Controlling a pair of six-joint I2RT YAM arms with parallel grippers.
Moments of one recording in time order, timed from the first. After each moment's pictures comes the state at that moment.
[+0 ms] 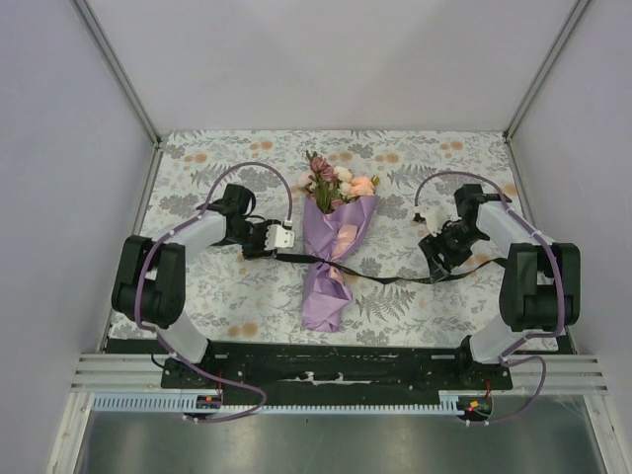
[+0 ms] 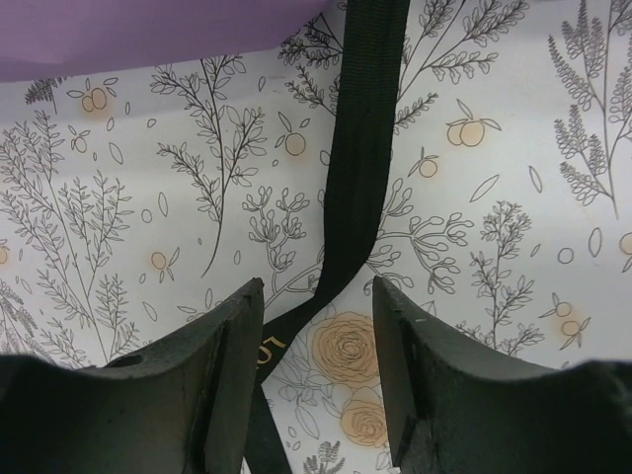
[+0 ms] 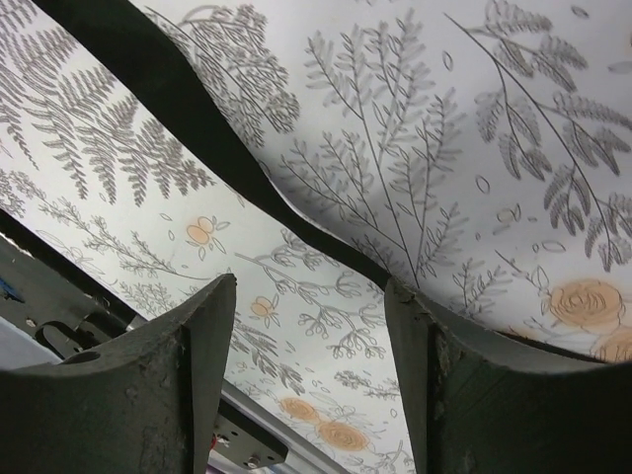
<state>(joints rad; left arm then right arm) -0.24 1.64 0.97 -0.56 0.57 1.40 0.01 1.62 1.05 -0.98 -0.37 -0.70</state>
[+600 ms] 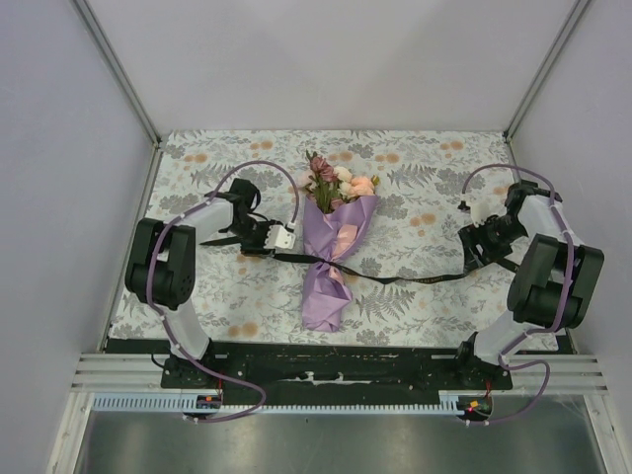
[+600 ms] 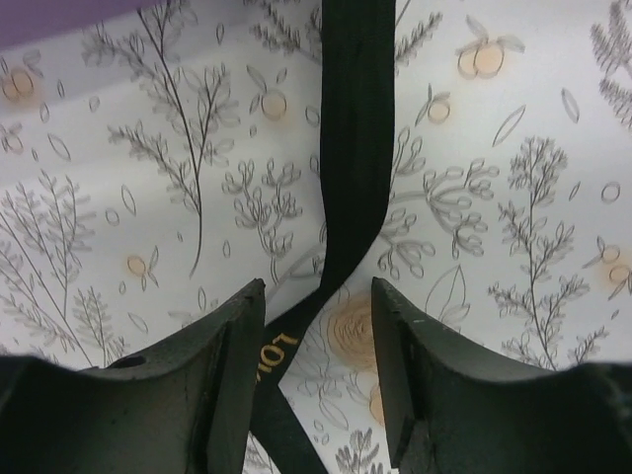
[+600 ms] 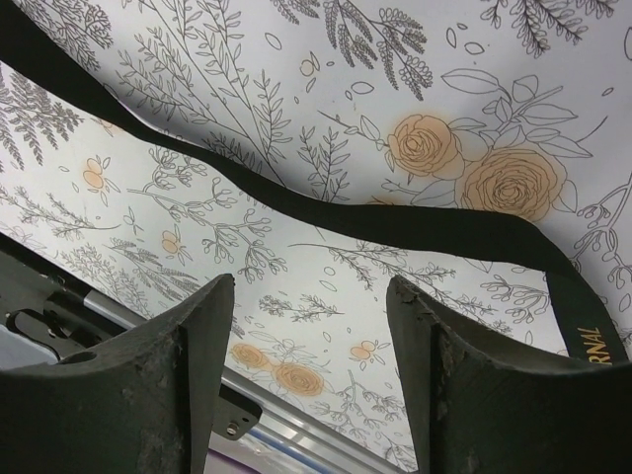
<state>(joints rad) -0.24 1.81 1.13 -0.72 0.49 1.57 -0.33 1.65 1.16 -1.08 -0.36 -0.82</state>
